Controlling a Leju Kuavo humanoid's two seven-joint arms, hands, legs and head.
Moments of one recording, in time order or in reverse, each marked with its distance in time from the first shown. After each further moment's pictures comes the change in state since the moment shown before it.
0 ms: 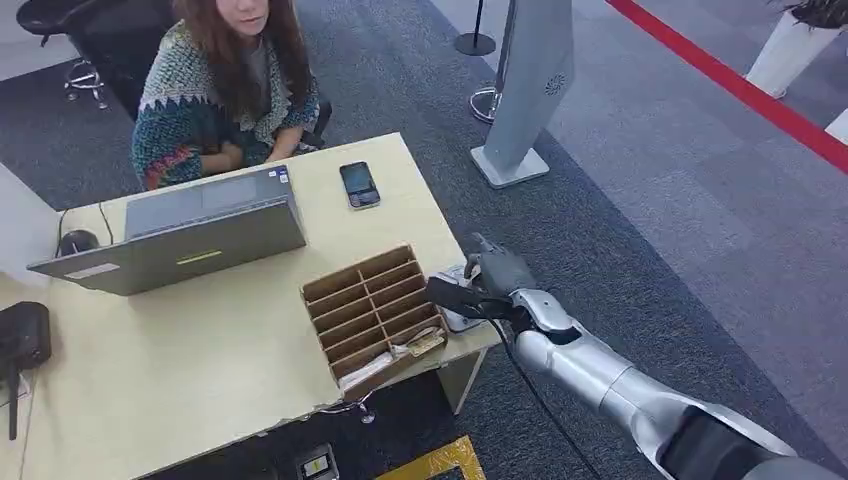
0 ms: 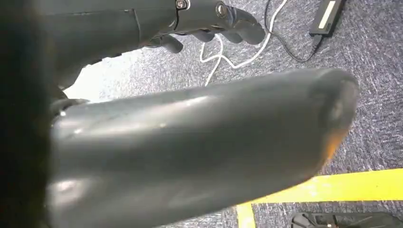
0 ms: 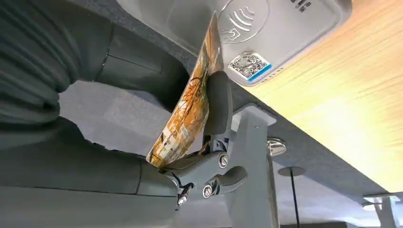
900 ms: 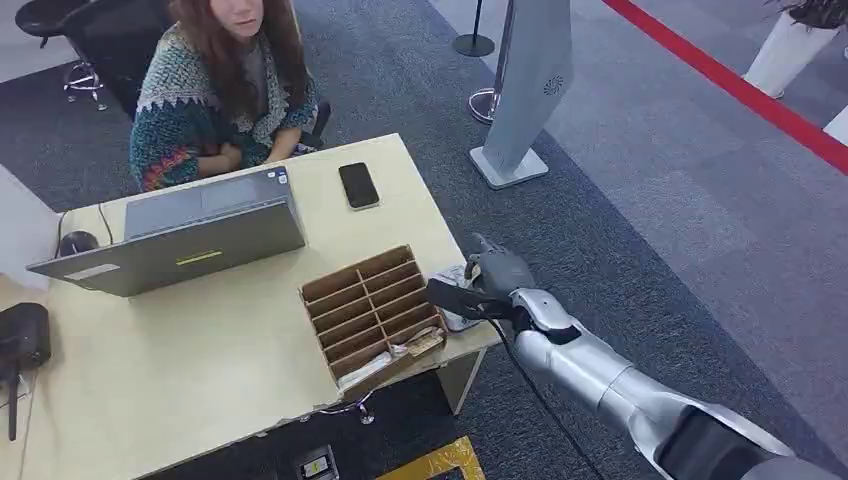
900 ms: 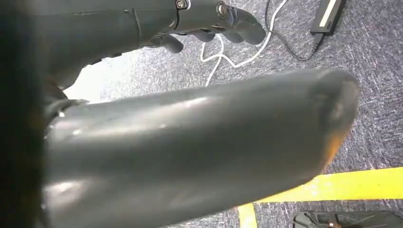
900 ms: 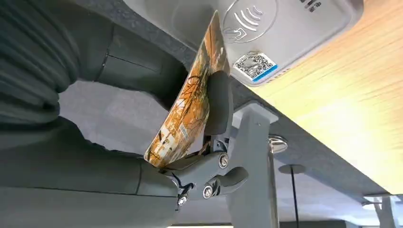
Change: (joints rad) left arm 0.000 0.000 -0.005 0.000 0.005 -0.005 0.006; right arm -0.005 0.005 -0.014 0.007 0.046 0.021 0.010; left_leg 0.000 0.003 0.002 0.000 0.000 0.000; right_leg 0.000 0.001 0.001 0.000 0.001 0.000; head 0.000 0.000
